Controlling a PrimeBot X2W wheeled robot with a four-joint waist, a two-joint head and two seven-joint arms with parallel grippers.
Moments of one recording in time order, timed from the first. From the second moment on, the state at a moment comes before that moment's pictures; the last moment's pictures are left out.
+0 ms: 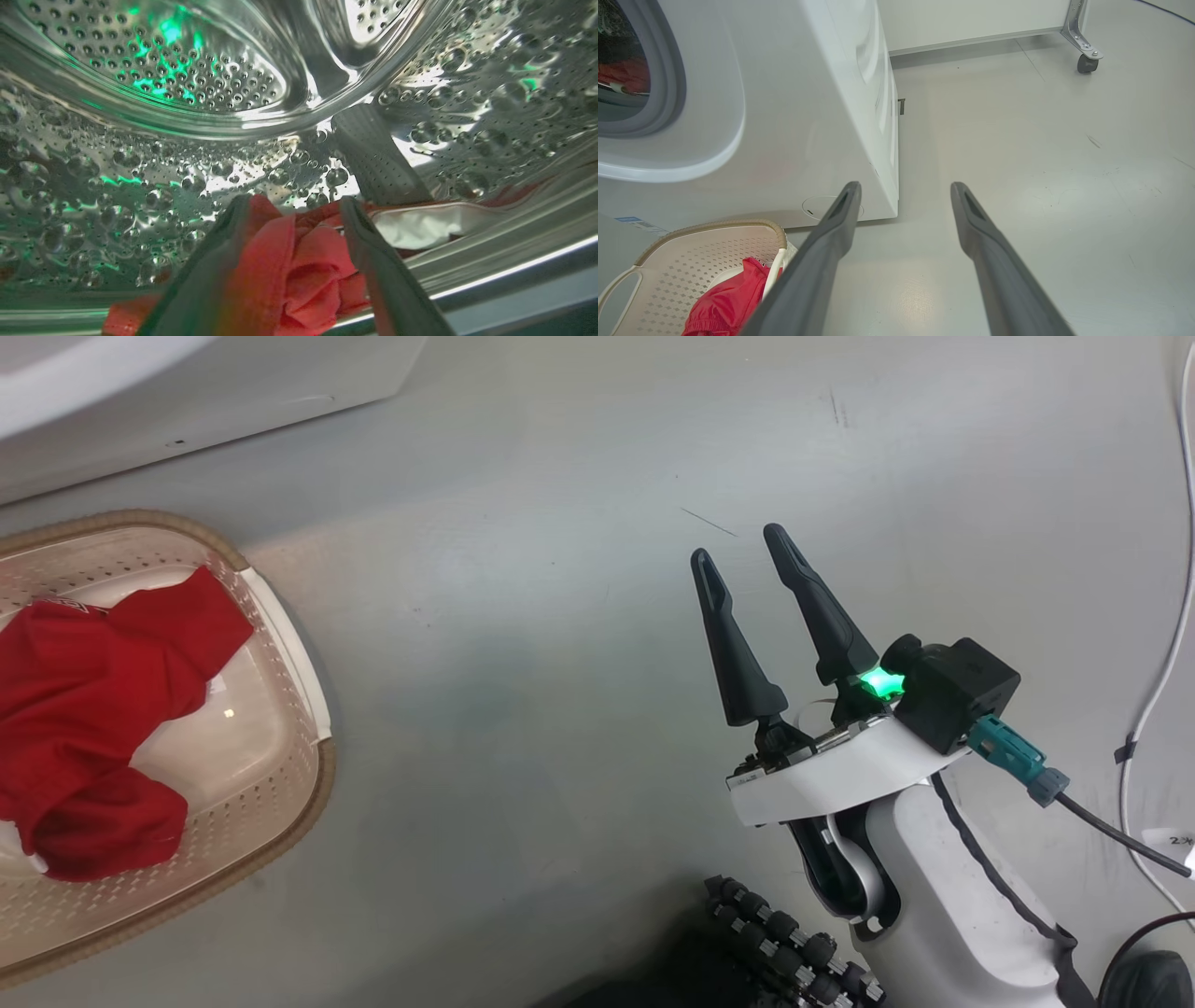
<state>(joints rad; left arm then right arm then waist) -1.16 0.63 -0.11 0.33 -0.09 -0.06 0.51 -0.35 -0.05 0.49 0.04 0.51 -0.03 -0.25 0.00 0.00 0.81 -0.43</state>
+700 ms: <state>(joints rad) -1.21 0.62 -0.14 0.46 -0.08 -0.06 0.67 -0.38 -0.05 0.50 0.04 0.53 -0.05 -0.25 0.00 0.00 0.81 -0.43</state>
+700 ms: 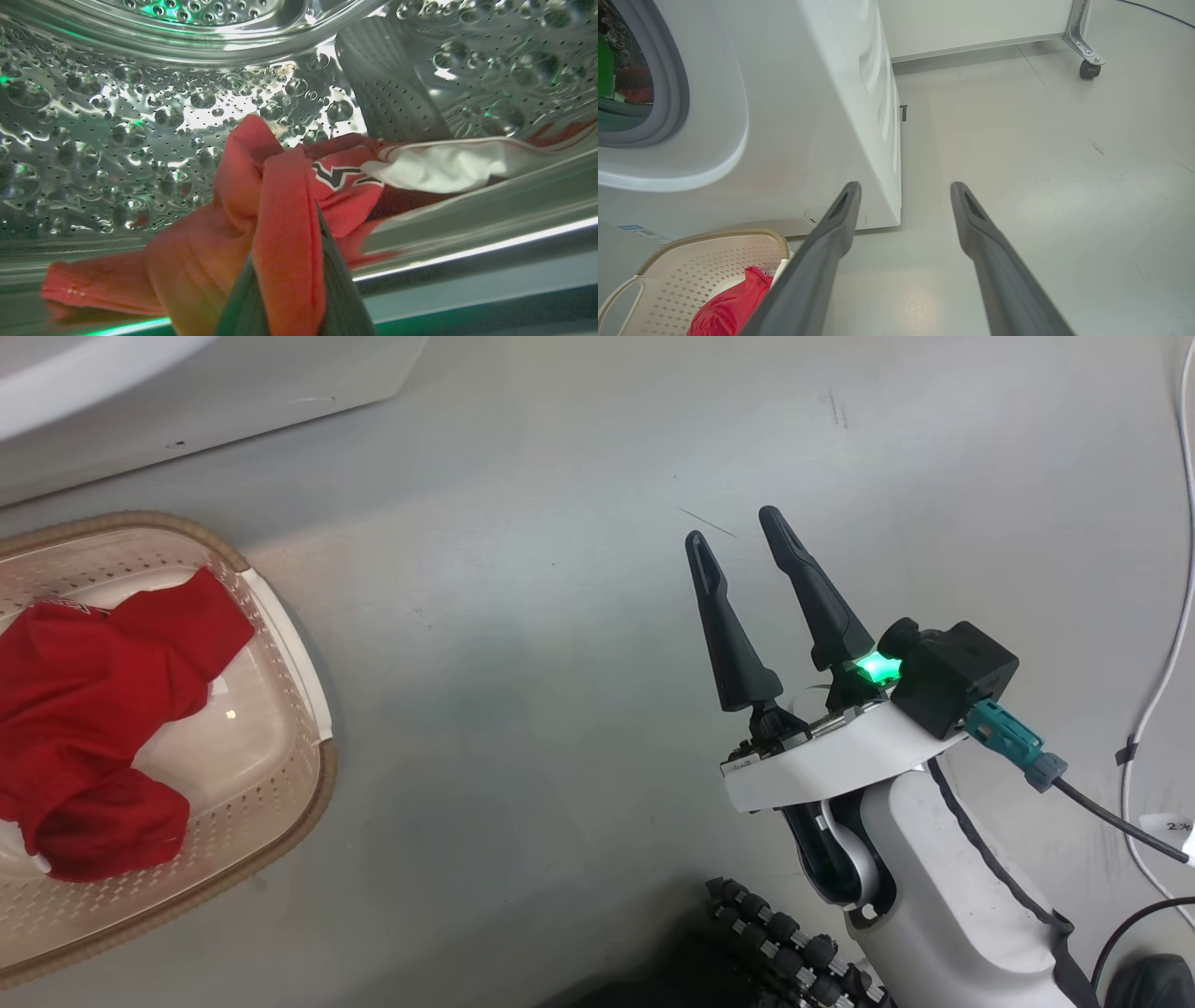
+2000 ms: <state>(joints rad) -0.97 0.23 0.02 0.37 -0.32 0.03 0.04 -0.37 -0.05 0.45 0.12 0.39 -0.06 -0.25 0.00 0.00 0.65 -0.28</state>
